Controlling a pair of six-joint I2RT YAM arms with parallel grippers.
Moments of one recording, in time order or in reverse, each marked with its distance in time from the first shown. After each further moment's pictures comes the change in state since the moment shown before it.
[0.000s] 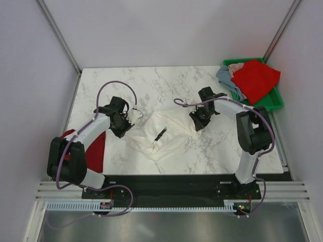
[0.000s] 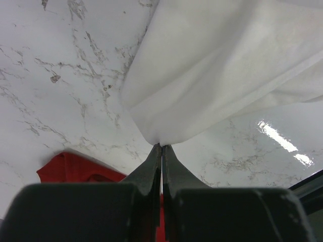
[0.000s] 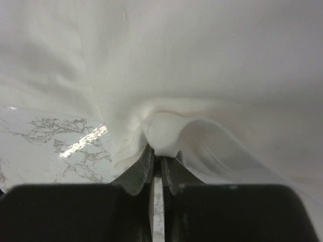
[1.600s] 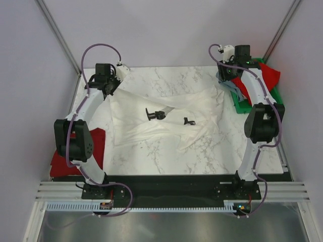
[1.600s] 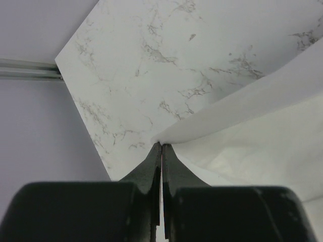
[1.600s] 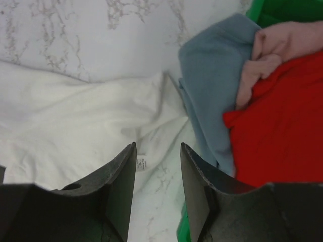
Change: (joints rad) left arm 0.173 0.264 0.469 0.375 -0.159 0.066; right arm -0.294 0.142 0.689 0.029 0.190 0.218
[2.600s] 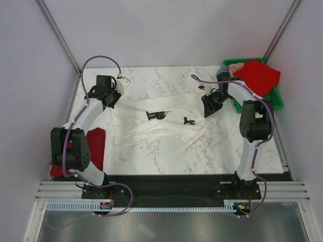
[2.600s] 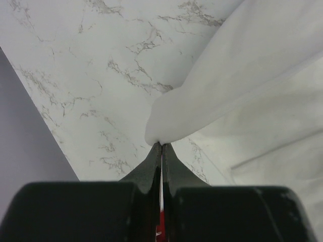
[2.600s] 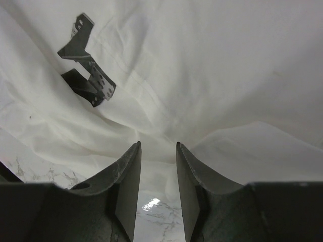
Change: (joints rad) left arm 0.005 -0.111 -0.204 -0.025 0.028 -0.077; right arm 0.060 0.049 -0.304 -0.278 -0.312 -0.200
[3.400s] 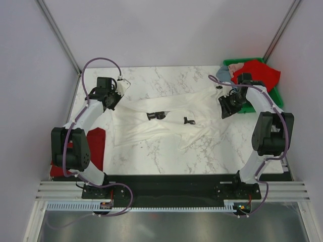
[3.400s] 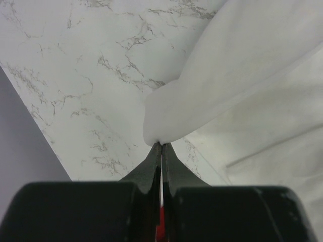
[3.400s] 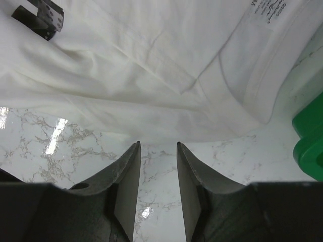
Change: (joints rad) left arm 0.000 -0.006 -0.036 0.011 0.011 -0.001; right arm -0.156 -0.272 -0.205 0.005 0.145 -0.045
